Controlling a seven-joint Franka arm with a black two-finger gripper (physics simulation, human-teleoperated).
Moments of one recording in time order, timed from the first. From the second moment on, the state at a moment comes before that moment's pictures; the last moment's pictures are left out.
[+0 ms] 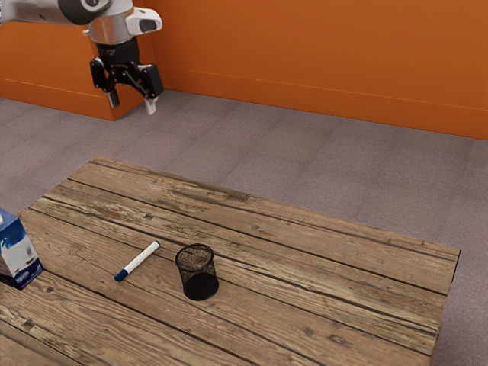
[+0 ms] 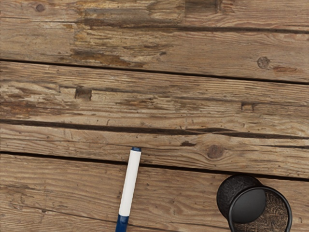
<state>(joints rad) -0.04 0.16 0.13 -1.35 0.02 1.53 0.00</state>
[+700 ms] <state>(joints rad) -0.04 -0.03 0.13 -2.20 0.04 2.02 0.01</state>
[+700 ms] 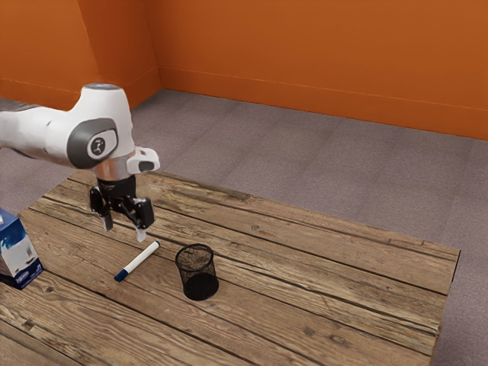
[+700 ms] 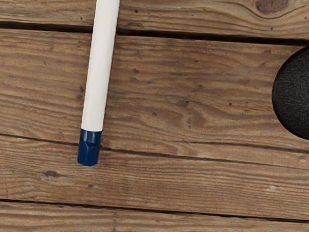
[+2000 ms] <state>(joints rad) -0.04 0.43 0.20 -1.97 0.00 2.28 0.25</state>
